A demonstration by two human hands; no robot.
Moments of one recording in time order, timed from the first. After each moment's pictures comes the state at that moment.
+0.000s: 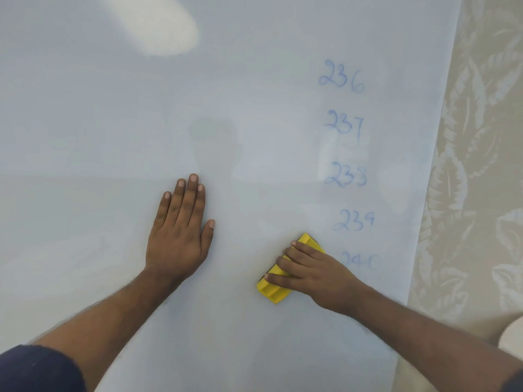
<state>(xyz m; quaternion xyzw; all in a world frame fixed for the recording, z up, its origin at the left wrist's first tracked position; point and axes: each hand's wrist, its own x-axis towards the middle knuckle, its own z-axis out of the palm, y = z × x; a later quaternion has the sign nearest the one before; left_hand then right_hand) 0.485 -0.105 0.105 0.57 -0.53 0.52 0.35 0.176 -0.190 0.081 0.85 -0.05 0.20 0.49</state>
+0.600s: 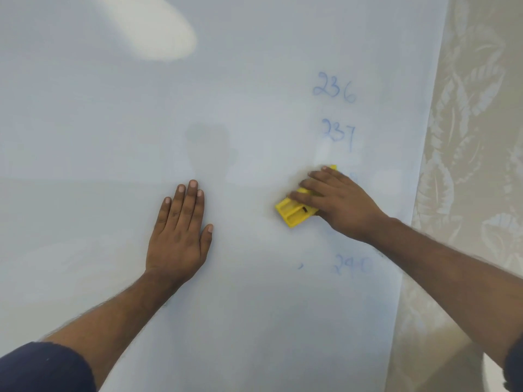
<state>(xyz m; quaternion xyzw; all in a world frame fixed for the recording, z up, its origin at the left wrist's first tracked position) 0.484 -0.103 0.105 0.57 -0.54 0.51 0.35 0.149 -0.197 0.220 0.84 -0.12 0.29 0.45</state>
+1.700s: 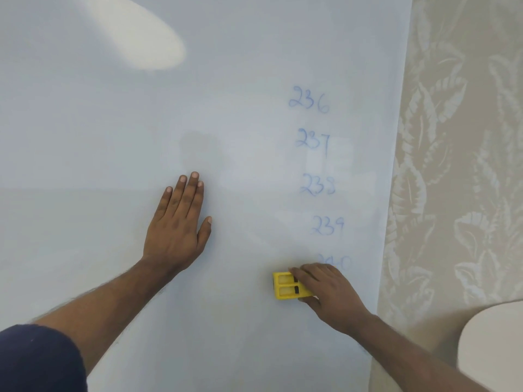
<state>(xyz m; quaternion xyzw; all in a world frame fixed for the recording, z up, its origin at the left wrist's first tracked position) 0.457 -0.093 0.140 0.55 -0.56 0.52 0.34 0.115 -0.174 0.046 0.89 -0.26 0.32 0.22</state>
